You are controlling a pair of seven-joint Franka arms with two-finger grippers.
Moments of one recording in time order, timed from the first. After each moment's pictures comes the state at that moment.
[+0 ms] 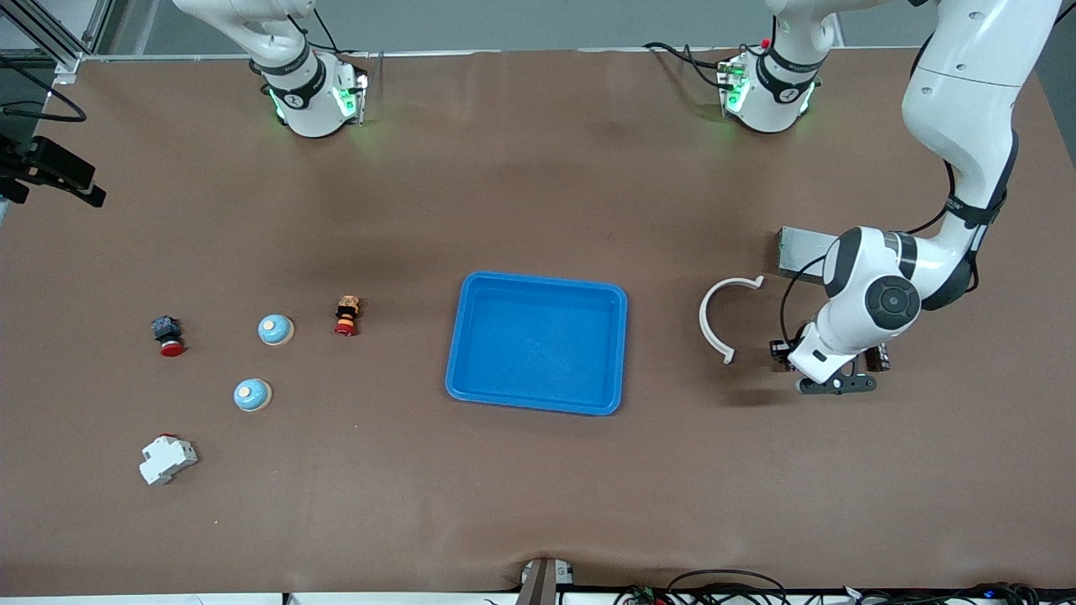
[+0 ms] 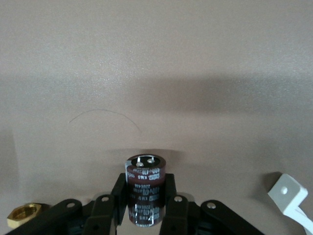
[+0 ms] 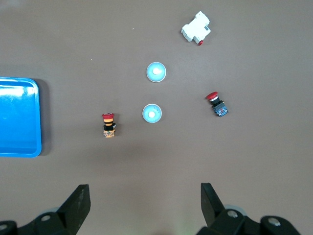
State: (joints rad) left arm 0.14 0.55 -0.24 -1.95 0.25 2.45 -0.29; right arm -0.04 -0.04 -0.01 -1.51 0.01 1.46 0.01
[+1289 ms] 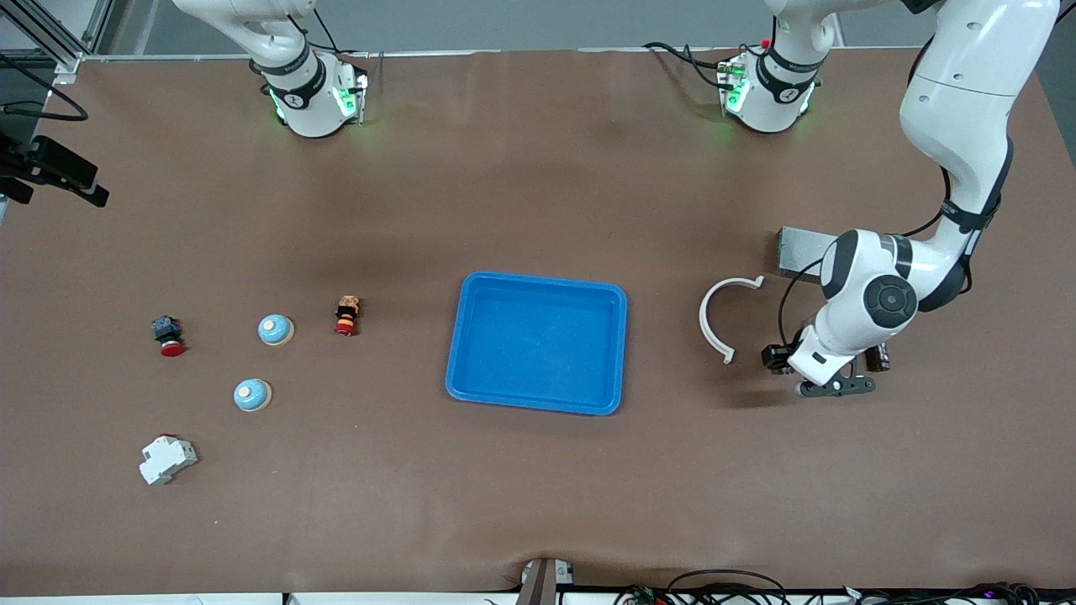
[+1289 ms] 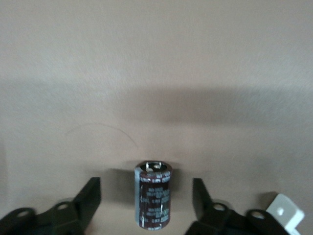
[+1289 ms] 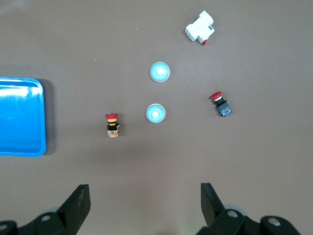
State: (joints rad) left arm 0.14 0.57 -0.24 -1.95 0.25 2.51 -0.32; right arm -0.04 -0.04 -0.01 -1.51 0.02 1.46 0.02
